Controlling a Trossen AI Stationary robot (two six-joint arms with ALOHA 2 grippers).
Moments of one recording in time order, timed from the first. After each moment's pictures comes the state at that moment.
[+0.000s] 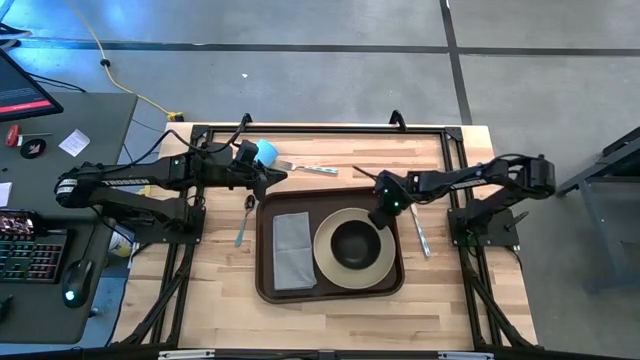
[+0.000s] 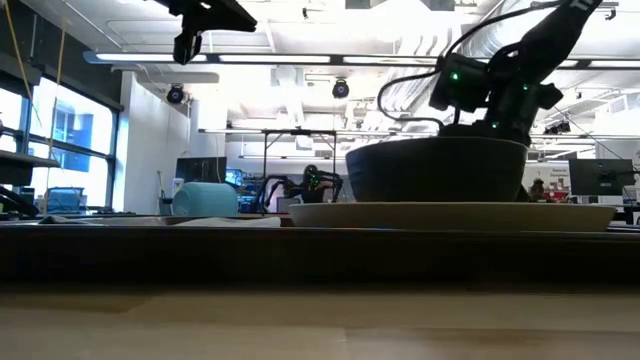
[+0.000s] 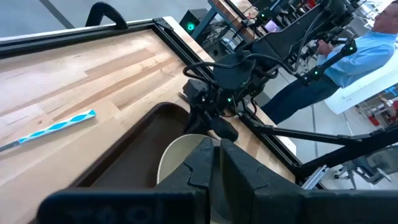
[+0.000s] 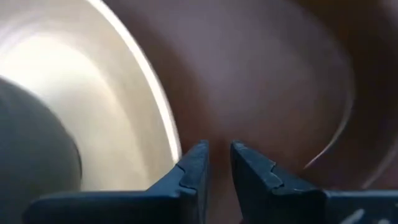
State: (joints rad) left arm 0.12 0.94 0.87 -0.24 -0.10 -0.71; right arm -0.24 1.45 0.60 -0.25 -0.19 0.63
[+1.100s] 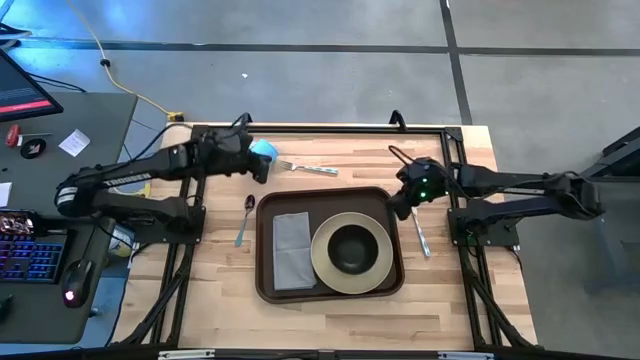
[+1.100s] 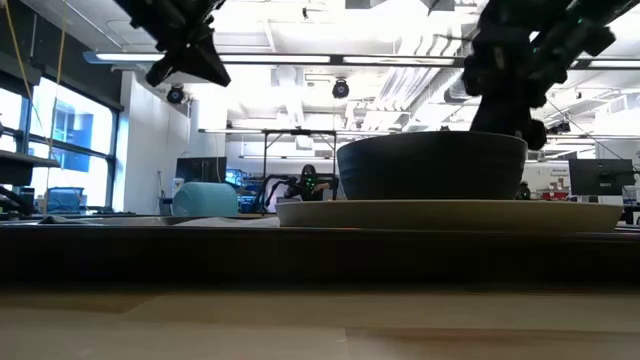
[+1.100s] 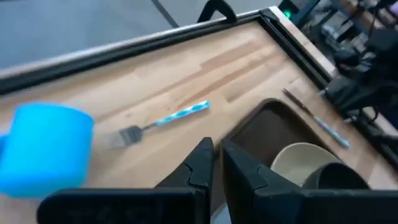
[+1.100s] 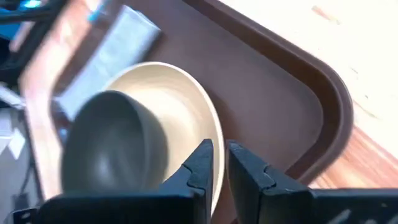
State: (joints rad) left arm 0.32 0.96 0.90 -0.53 -0.22 -0.61; right arm -0.25 0.93 0.59 -0.44 -0.17 0.66
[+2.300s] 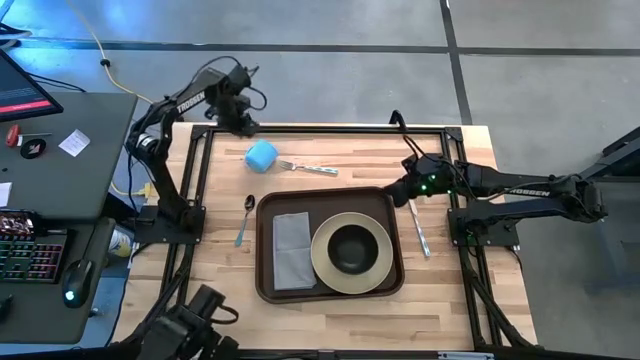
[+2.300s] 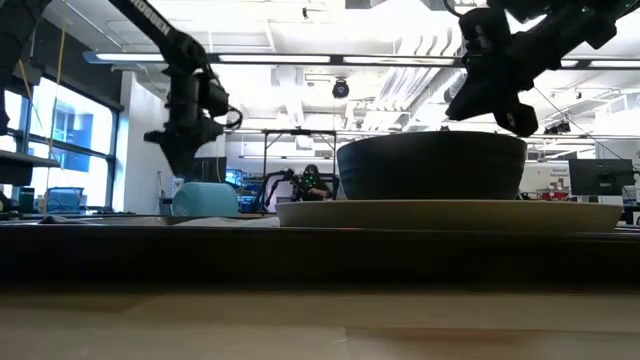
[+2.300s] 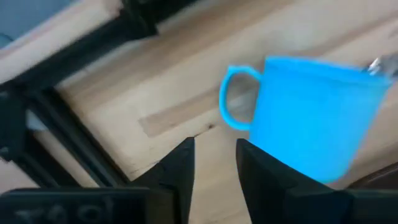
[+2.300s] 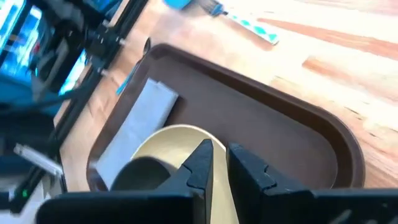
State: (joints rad) left arm 1.09 1.77 1.47 -1.23 0.03 0.02; right arm -0.26 0.88 0.60 -0.32 -0.06 0.85
